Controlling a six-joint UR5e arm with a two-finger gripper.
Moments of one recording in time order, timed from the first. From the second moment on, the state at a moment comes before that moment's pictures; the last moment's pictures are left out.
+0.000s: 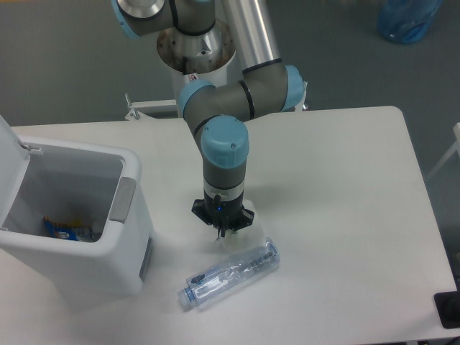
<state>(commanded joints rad) 2.39 -1.91 -1.80 -0.82 1.38 0.61</state>
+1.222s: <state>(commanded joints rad) 2.39 -1.70 -1.47 -0.83 0.91 0.11</state>
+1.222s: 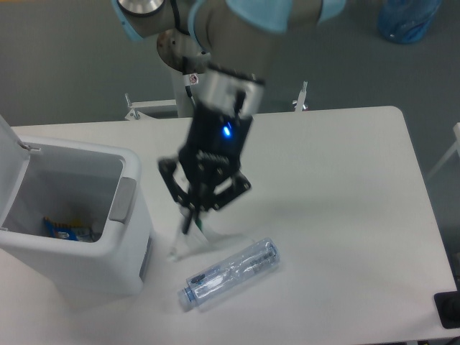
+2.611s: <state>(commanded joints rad) 2.37 -1.76 -1.51 -0.81 0.93 0.27</state>
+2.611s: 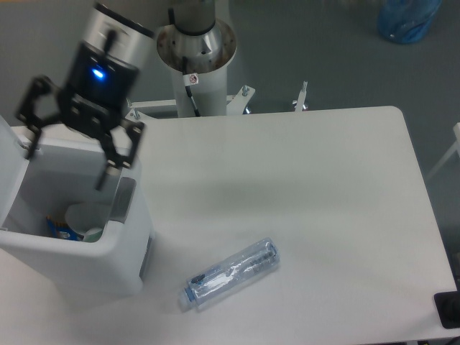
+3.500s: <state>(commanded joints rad) 2.42 -2.05 -1.40 -0.78 0.92 0.56</state>
